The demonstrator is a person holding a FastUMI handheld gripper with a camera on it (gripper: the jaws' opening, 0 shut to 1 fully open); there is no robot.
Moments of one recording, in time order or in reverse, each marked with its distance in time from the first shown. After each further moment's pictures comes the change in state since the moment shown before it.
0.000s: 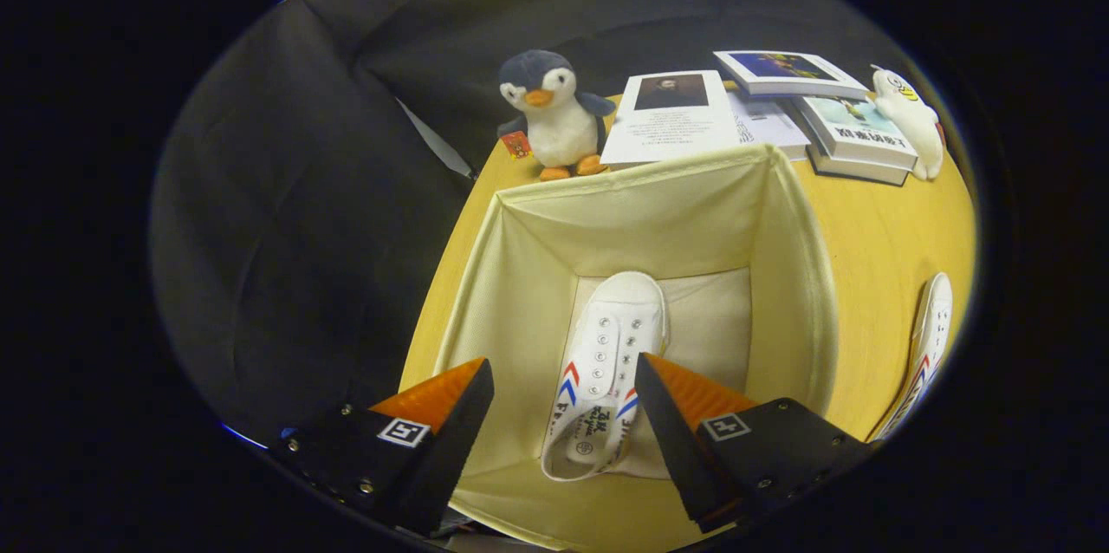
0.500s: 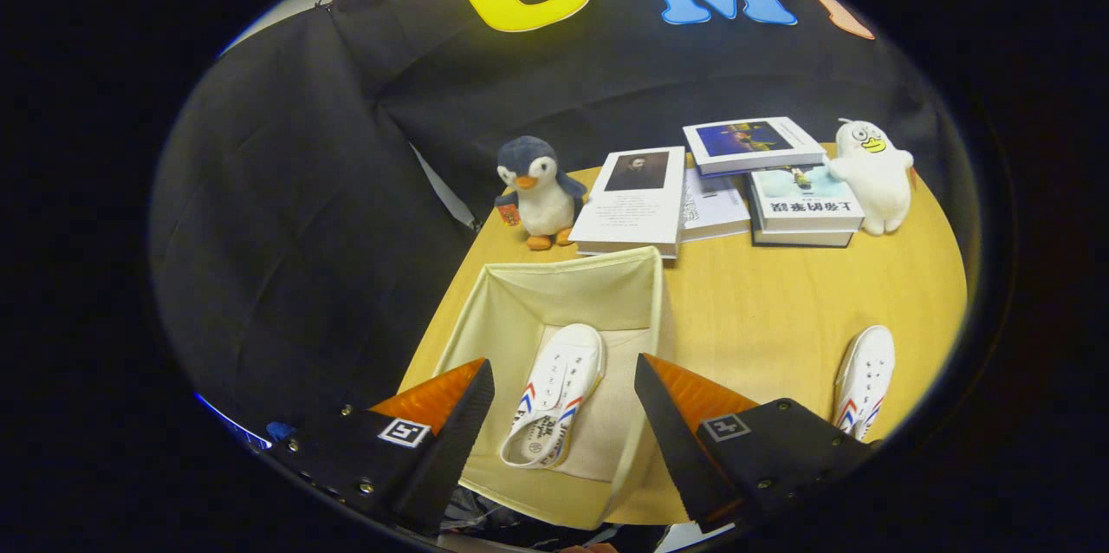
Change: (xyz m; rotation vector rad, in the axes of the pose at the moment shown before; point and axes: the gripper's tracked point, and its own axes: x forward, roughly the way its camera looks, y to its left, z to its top) arm -0.092 -0.055 0.038 -0.051 -0.181 -0.031
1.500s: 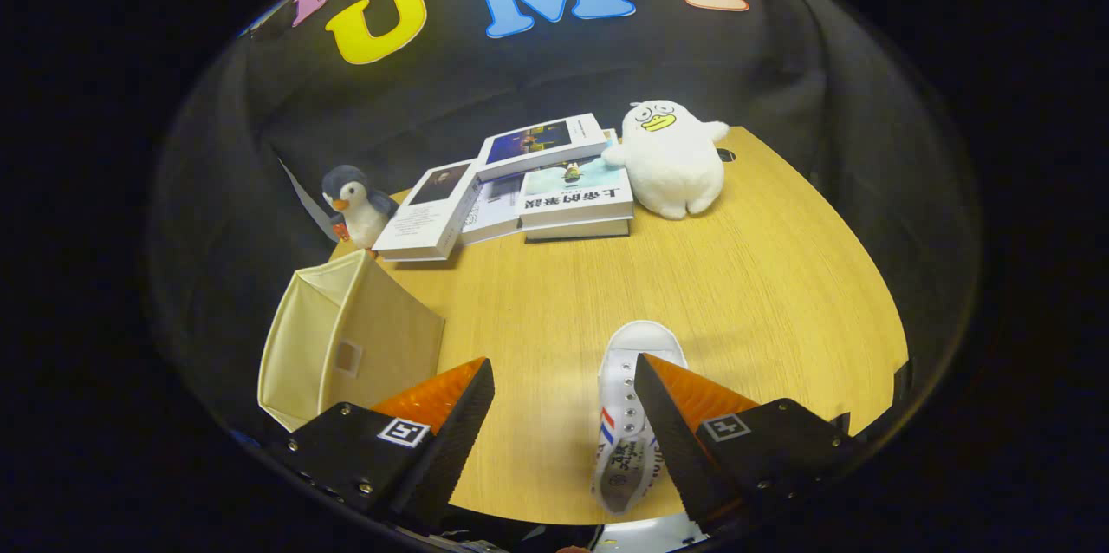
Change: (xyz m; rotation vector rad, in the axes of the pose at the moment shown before) arm -0.078 -0.241 -0.034 0.092 -0.001 -0.327
